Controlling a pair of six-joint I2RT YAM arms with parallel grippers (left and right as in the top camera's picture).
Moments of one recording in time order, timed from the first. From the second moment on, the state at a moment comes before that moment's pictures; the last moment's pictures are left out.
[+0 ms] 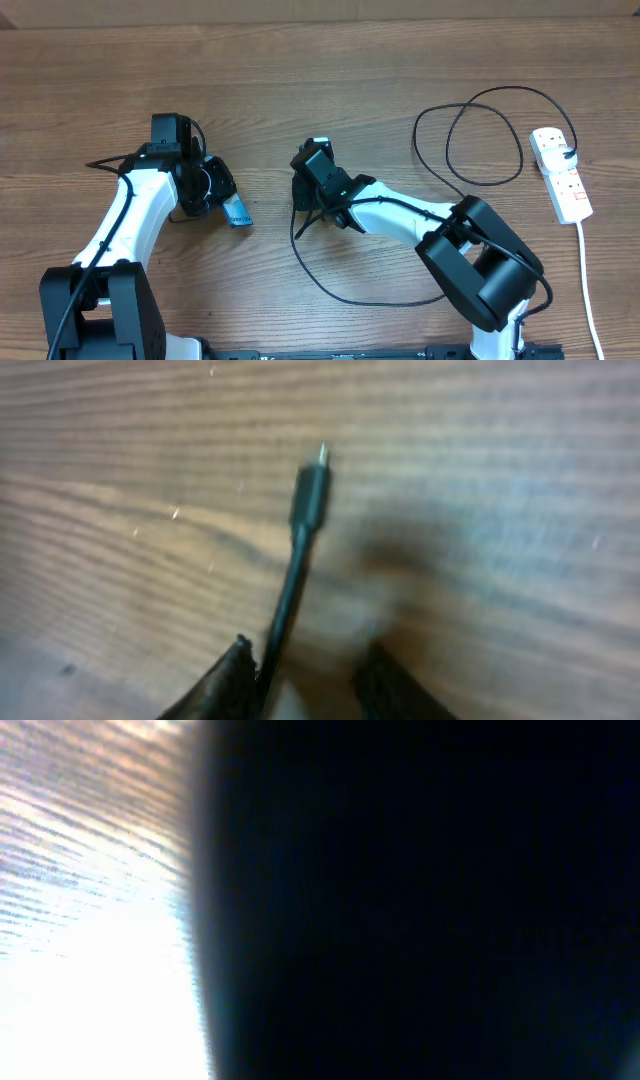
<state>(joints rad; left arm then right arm) 0.03 1.62 1.02 -0.73 0.28 -0.51 0.76 2.00 1.14 -0.11 0.08 0.58</state>
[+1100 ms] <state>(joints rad) 0.03 1.62 1.02 -0.76 0.28 -0.49 0.52 2.07 1.42 -0.91 -0.06 0.41</state>
